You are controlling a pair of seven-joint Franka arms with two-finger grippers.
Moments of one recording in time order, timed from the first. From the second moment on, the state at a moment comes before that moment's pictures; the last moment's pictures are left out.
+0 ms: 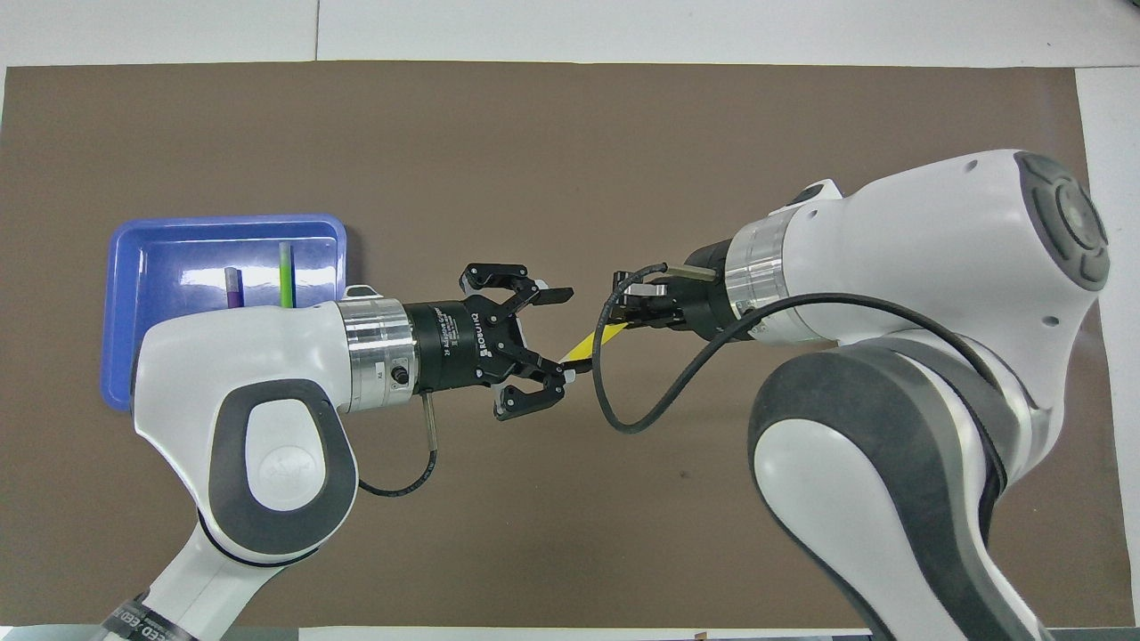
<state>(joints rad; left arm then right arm) -0.63 -0.08 0.03 -2.13 -1.29 2.39 -1.63 0.36 0.01 -0.02 -1.72 0.31 1.75 0.15</state>
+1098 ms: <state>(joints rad) -0.44 -0.08 0.05 -2.10 -0.65 2.23 -1.21 0.06 0.00 -0.04 -1.94 -0.02 1.89 -0.56</state>
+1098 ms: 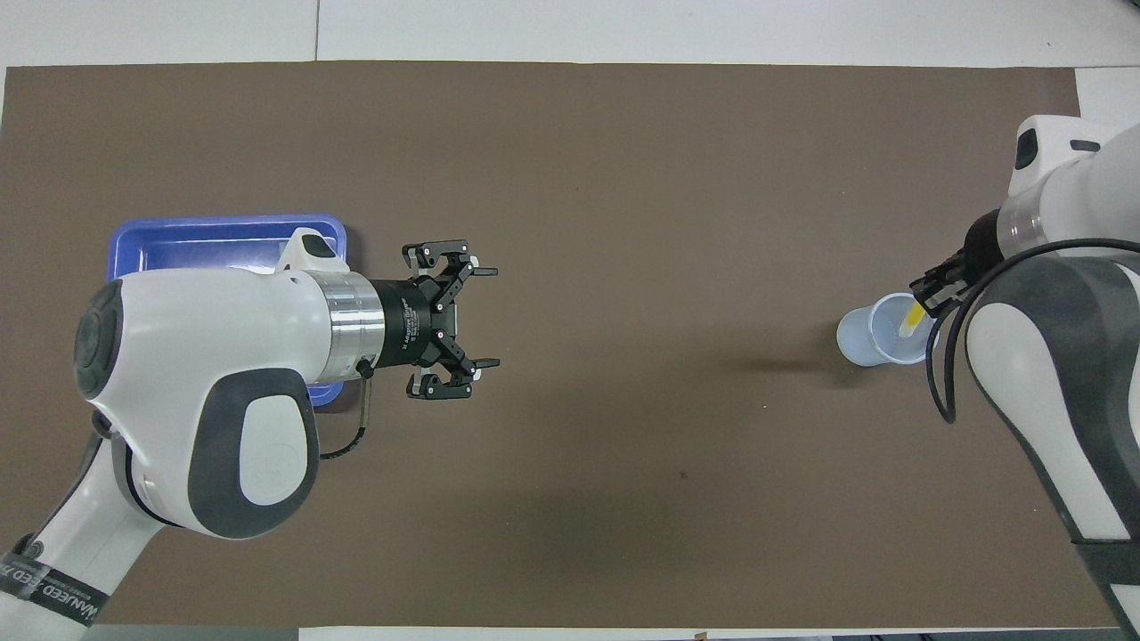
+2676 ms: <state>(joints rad) -0.04 0.26 0.05 -2.02 0.02 2.28 0.21 0.05 -0.05 0.00 -1.94 0.35 1.83 -0.47</state>
